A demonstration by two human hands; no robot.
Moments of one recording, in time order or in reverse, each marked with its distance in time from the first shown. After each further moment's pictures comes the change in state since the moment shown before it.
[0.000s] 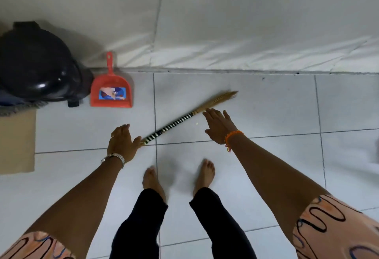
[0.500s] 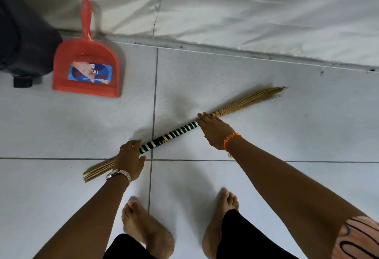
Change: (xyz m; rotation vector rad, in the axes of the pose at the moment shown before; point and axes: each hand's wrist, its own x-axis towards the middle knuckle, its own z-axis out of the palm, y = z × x) left_hand 0.172 -0.096 0.248 0.084 -0.072 0.009; right_hand 0.251 0.020 0.242 -0.212 -0.046 -0.302
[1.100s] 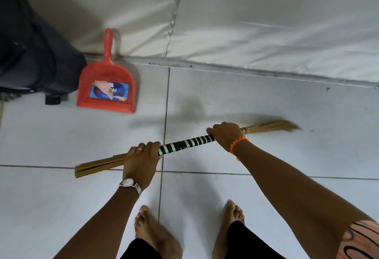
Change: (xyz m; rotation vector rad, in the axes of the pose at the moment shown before) left_hand -0.035 0.052 -0.078 0.405 0.491 0.367; right_hand -0.012 0.010 -0.080 -0.059 0.053 0.083
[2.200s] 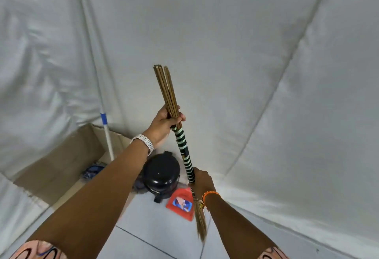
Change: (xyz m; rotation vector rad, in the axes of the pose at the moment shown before) left_hand -0.136 -0.109 -0.845 -1.533 0.474 -0.117; right_hand -0.314 -0.294 -0.577 0.636 0.490 -0.025
